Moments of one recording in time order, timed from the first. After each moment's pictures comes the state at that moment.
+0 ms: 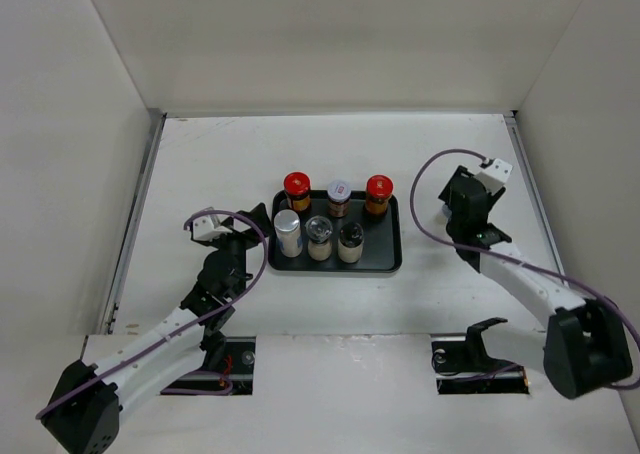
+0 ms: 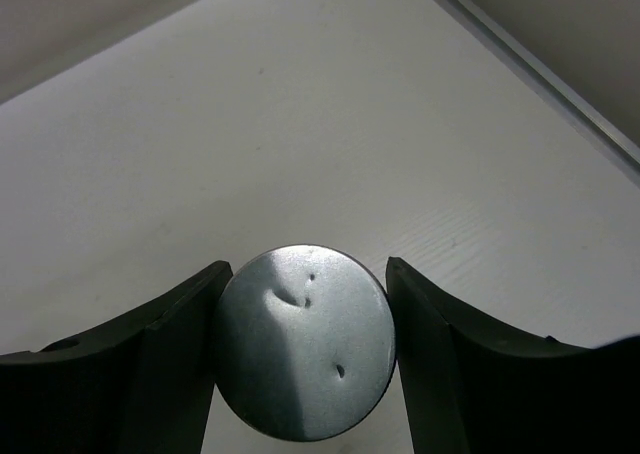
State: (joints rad) left arm -0.63 0.68 0.16 0.59 -0.72 -0.54; right arm 0.26 1.19 0.63 0.19 0.73 0.41
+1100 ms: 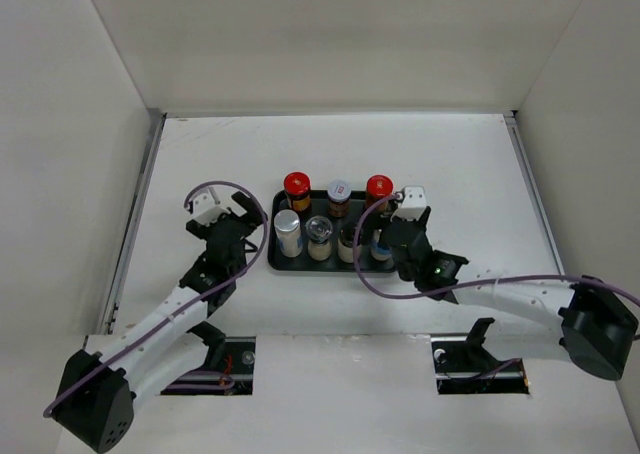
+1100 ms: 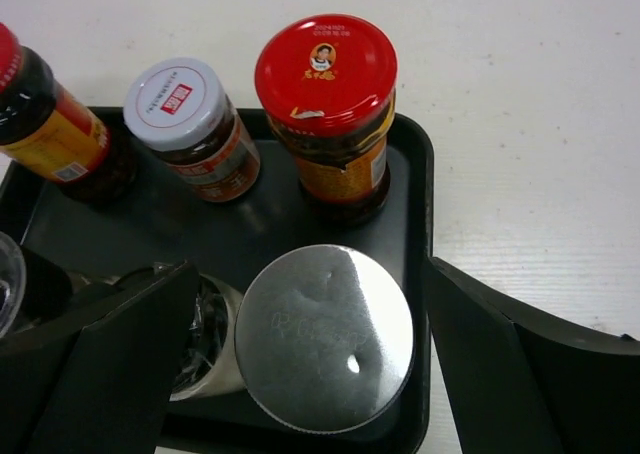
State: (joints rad) left arm -0.53 0.82 0.36 0.25 -0.74 -0.62; right arm 0.92 1.18 0.59 0.20 0.77 0.43
